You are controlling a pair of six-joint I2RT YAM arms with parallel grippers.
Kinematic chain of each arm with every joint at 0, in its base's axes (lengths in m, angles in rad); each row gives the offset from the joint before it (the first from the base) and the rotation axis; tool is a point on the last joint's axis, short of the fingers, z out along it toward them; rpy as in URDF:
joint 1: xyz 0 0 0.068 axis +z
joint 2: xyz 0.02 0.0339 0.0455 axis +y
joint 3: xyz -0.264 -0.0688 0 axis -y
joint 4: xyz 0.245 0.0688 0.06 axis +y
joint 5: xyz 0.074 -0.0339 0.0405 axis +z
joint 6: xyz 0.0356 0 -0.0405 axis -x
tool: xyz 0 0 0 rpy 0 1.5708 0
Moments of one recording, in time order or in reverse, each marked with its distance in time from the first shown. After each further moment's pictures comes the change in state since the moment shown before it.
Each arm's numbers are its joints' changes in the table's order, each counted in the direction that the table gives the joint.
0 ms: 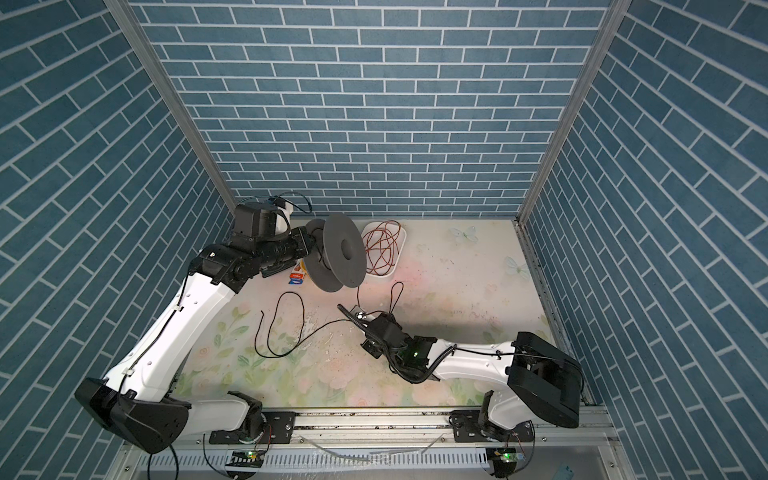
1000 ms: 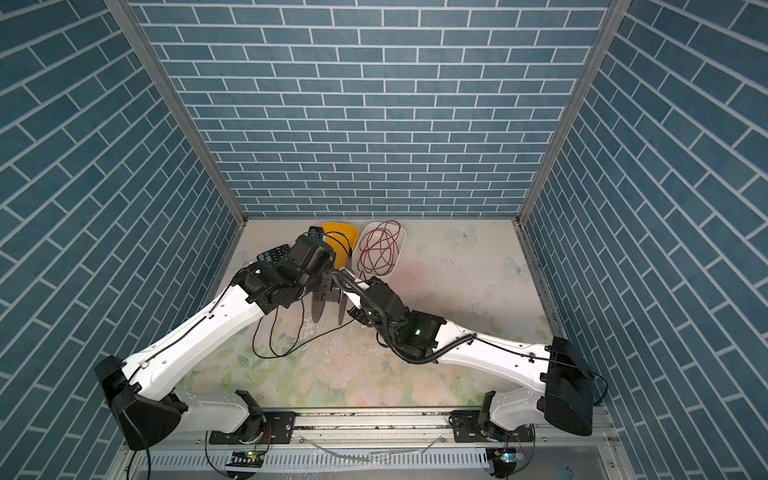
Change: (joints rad) left arm -0.340 0.029 -0.080 0.160 0.476 -0.165; right arm -0.074 -0.086 0.323 0.143 -0.058 0.132
